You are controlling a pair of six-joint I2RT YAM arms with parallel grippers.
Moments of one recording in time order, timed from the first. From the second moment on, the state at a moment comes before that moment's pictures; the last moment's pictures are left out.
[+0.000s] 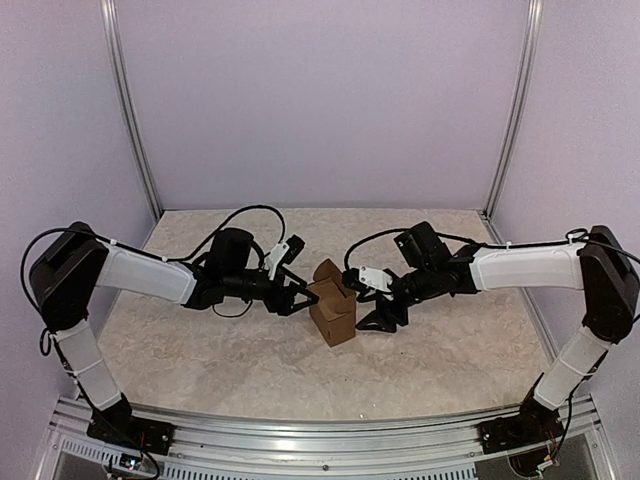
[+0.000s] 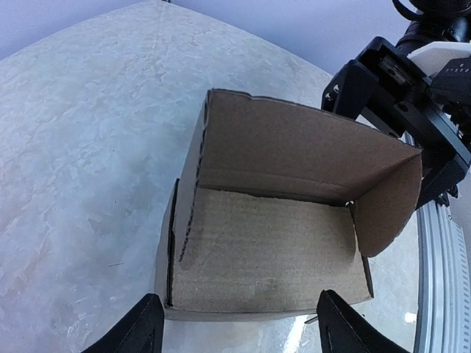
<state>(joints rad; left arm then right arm) -0.68 1.75 0.89 0.37 0.54 -0.03 0.73 1.63 1.00 -0.22 -0.46 -0.63</state>
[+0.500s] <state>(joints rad) -0.73 1.81 0.91 0.38 0.64 -0.01 0.73 1.62 0.96 -0.22 -0.47 -0.68</state>
